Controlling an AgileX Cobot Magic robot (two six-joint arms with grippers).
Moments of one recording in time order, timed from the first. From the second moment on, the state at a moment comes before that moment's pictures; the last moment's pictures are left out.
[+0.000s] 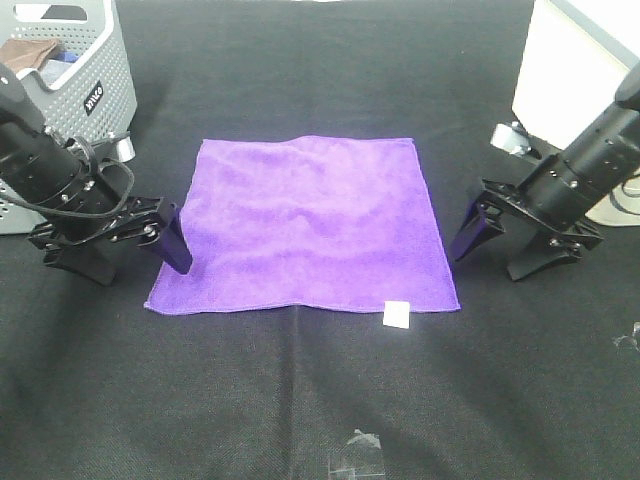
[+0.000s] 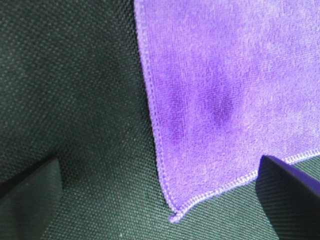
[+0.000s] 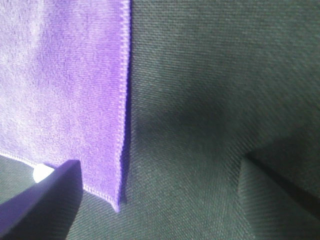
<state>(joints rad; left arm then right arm) -0.12 2.10 -1.24 -0.58 0.74 0.38 0.00 2.12 -1.26 0.63 0.84 -0.48</state>
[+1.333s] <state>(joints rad) -0.17 2.11 -1.25 -0.66 0.73 0.42 0.13 2.13 -1.27 0.57 0.77 -0.39</state>
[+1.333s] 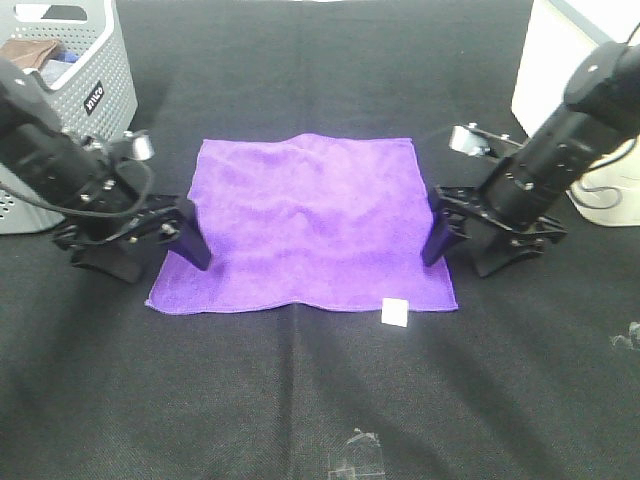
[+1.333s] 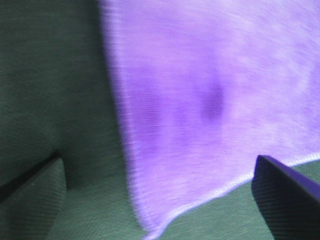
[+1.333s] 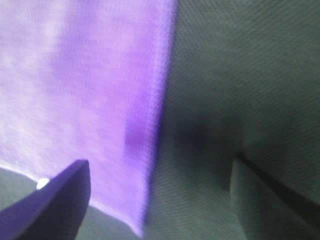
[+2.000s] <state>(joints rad) -0.27 2.12 -1.25 -0.73 0.69 0.40 0.26 2.14 -1.29 0.62 0.72 -0.37</state>
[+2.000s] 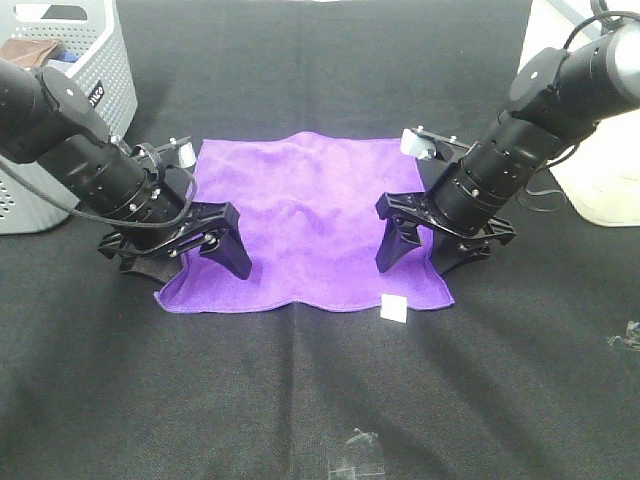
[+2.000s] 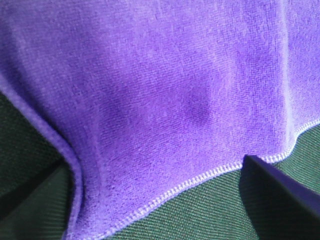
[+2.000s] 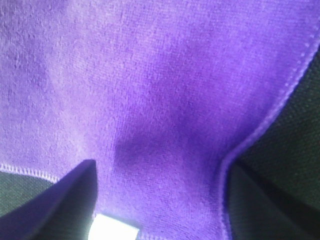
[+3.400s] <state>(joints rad) -0.27 2.12 -1.37 -0.48 0.81 0.37 0.27 2.07 -1.28 0.53 0.77 -0.37</state>
